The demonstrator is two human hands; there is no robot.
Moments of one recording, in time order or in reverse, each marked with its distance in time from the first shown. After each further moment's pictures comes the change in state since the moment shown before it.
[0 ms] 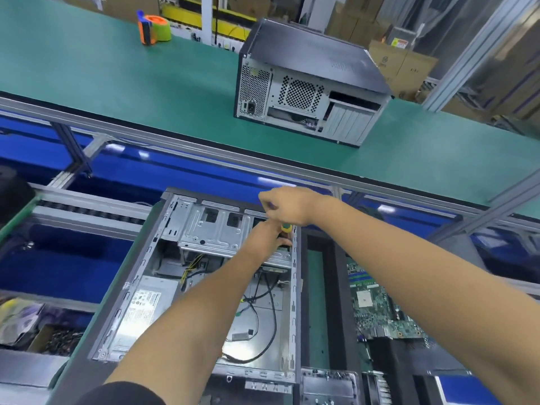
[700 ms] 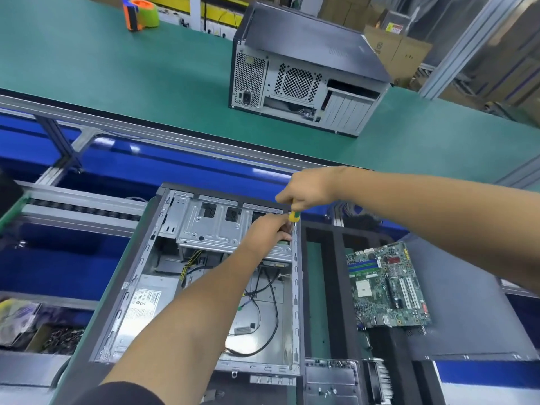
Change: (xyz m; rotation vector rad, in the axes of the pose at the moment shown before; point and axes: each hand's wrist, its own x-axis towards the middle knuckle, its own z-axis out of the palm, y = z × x) left_hand -0.001 0.002 -0.005 0.053 -0.029 0.052; right_hand -0.002 0.037 -0.031 -0.386 -0.259 -0.235
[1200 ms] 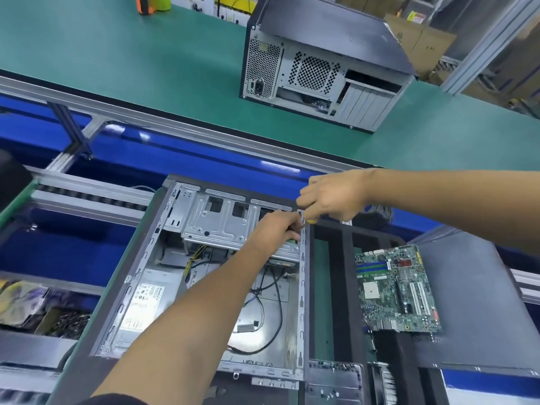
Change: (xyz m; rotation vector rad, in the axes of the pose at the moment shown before) left_hand 0.002 -0.009 0.006 -0.049 0.020 0.050; right_hand -0.013 0.016 0.025 -0.329 0.190 -0.472
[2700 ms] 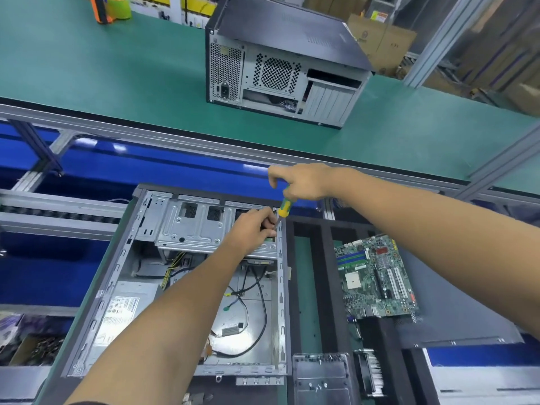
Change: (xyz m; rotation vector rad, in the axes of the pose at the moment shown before) left_hand 0.003 -0.009 0.008 -0.052 0.029 -0.052; right_hand 0.000 -0.006 0.000 0.684 0.036 0.906
